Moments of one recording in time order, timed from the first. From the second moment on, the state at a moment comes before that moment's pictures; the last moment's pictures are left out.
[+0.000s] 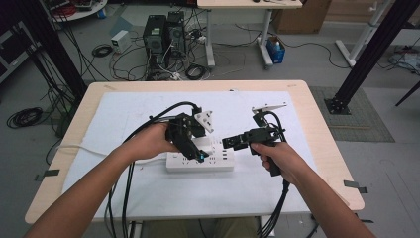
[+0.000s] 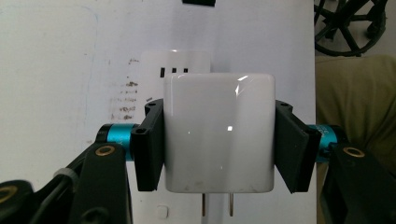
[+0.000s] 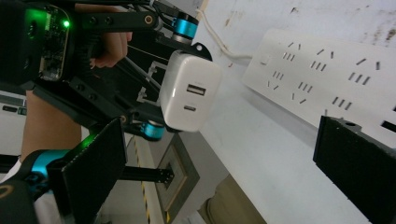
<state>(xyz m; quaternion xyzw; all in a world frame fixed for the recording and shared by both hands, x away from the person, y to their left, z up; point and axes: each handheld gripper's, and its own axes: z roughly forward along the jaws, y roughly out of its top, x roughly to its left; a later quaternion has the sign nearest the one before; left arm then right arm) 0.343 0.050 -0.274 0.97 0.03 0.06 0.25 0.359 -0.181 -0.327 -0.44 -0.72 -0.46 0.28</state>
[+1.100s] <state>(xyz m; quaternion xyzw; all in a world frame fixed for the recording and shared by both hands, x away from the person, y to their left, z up) 0.342 0.033 -0.278 0.97 0.02 0.07 0.25 0.368 -0.159 -0.348 -0.45 -0.67 -0.47 0.35</state>
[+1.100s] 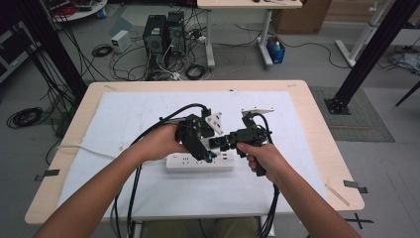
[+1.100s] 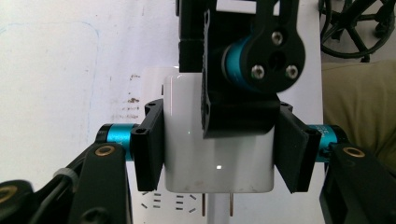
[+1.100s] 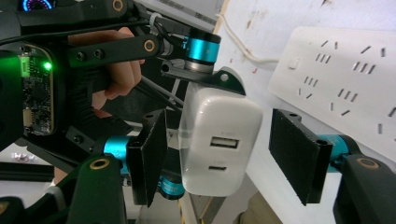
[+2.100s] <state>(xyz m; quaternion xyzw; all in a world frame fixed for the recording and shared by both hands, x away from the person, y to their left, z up) 0.358 0.077 -0.275 0.97 0.11 0.04 0.22 0.370 -0.202 -0.336 -0.46 -0.72 -0.47 0.21</state>
